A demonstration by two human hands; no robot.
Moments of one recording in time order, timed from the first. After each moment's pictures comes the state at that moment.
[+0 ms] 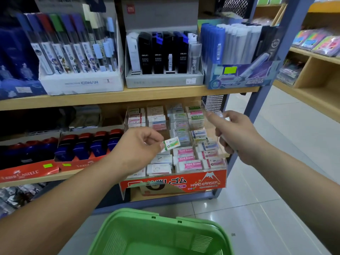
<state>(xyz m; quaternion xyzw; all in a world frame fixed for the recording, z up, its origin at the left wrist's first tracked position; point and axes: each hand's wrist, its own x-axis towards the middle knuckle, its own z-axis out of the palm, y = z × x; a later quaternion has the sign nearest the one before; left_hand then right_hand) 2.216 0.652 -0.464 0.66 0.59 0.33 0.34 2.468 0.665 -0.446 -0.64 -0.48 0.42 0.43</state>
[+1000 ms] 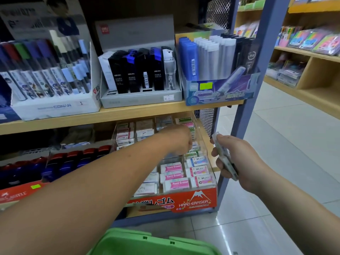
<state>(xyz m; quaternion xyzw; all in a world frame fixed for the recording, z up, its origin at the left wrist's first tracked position) 2.348 0.777 -0.472 0.83 0.55 -0.02 0.13 2.511 0.670 -0.474 -0.60 -0.37 0.54 0.46</state>
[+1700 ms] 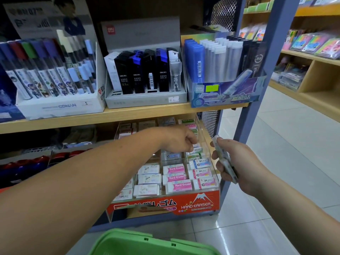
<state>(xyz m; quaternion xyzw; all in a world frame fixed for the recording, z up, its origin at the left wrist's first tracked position) 2.329 0.784 -0.458 0.84 0.48 -0.06 0.24 2.504 0.673 -0.477 -0.59 -0.35 0.56 0.46</state>
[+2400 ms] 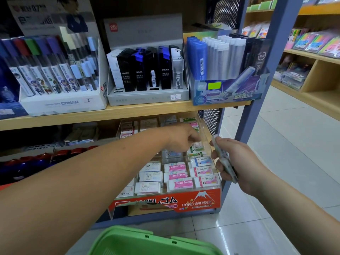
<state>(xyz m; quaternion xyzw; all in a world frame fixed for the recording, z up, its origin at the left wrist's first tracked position) 2.332 0.783 -0.462 0.85 0.47 -0.05 0.24 2.501 0.672 -0.479 -0.59 -0.36 0.56 0.45</state>
